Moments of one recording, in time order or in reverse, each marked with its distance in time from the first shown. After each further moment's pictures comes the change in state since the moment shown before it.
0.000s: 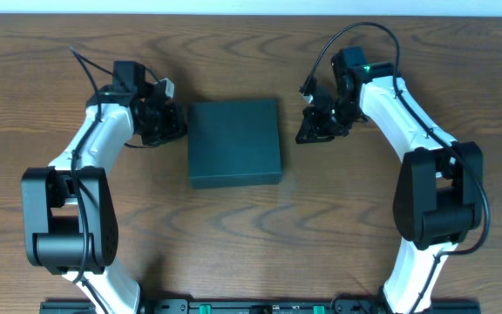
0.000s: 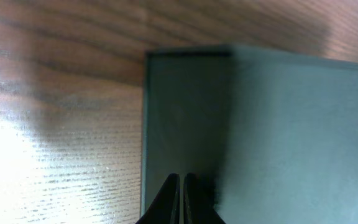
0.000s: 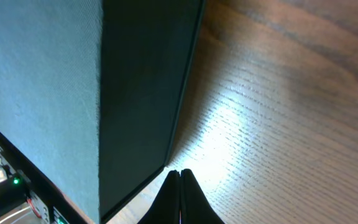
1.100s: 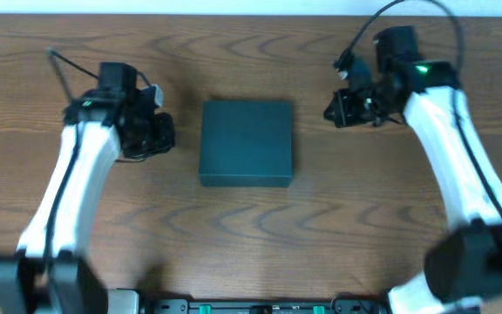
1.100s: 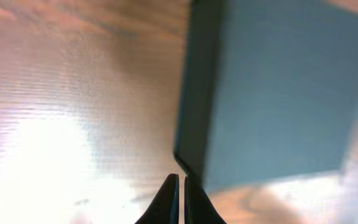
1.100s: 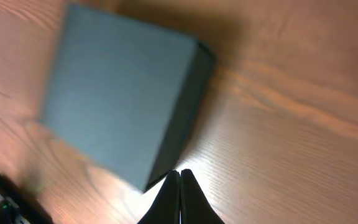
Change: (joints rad) left arm -0.021 -0.375 0.011 -0.349 -0.151 0.084; right arm -0.074 -0.386 0.001 -0.025 0.103 0.001
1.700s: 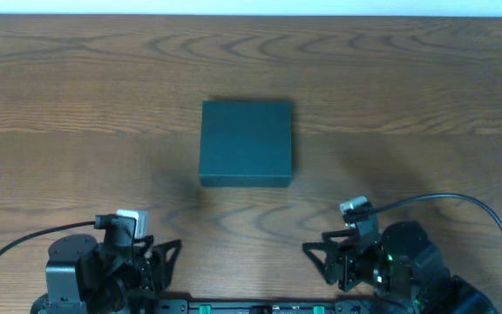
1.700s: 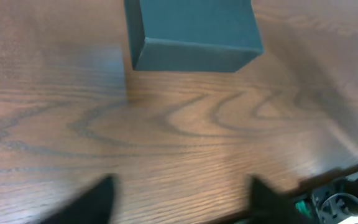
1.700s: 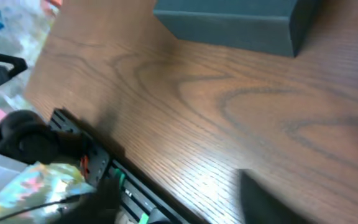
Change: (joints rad) left arm -0.001 -1.138 -0.476 -0.255 0.098 0.031; right arm 0.523 -1.222 -0.938 0.206 0.149 0.626
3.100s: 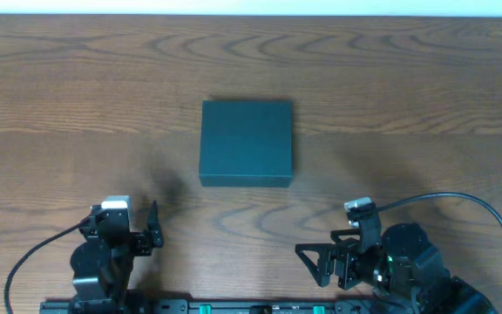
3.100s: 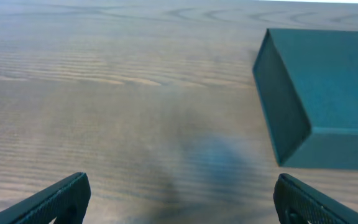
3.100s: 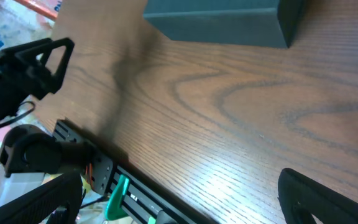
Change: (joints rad) left arm 0.091 -0.342 -0.543 0.587 -0.388 0.157; right arm 0.001 -0.002 -0.006 -0.005 0.017 0.064
